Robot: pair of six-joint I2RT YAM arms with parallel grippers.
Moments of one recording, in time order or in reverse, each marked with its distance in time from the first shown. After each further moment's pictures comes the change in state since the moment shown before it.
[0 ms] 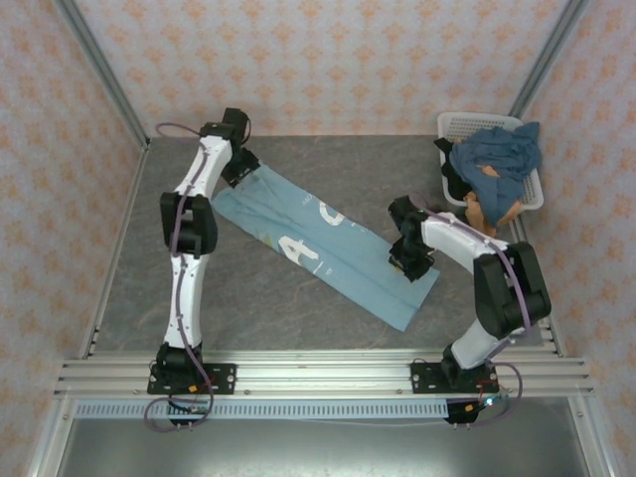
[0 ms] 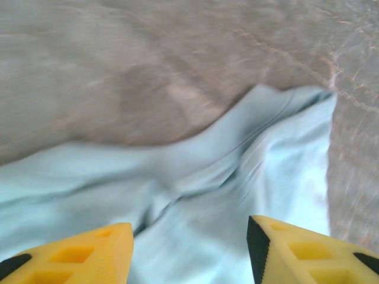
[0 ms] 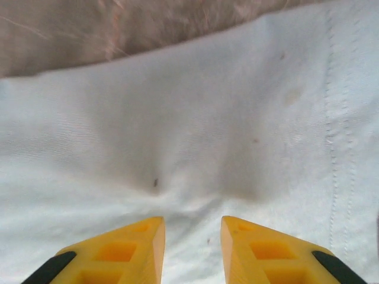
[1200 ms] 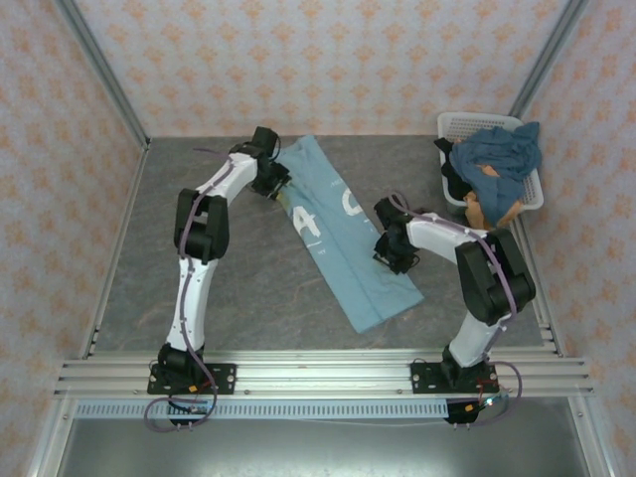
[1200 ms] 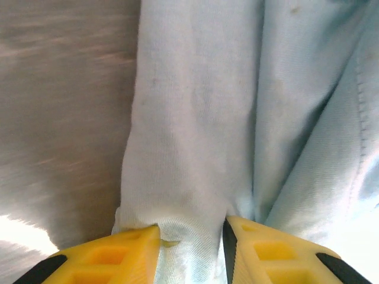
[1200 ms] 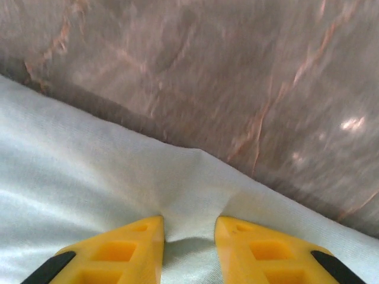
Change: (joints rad) left arm -0.140 0.039 -0.193 0.341 0.229 -0.280; right arm 0.075 0.130 -0.013 0.237 -0.039 -0.082
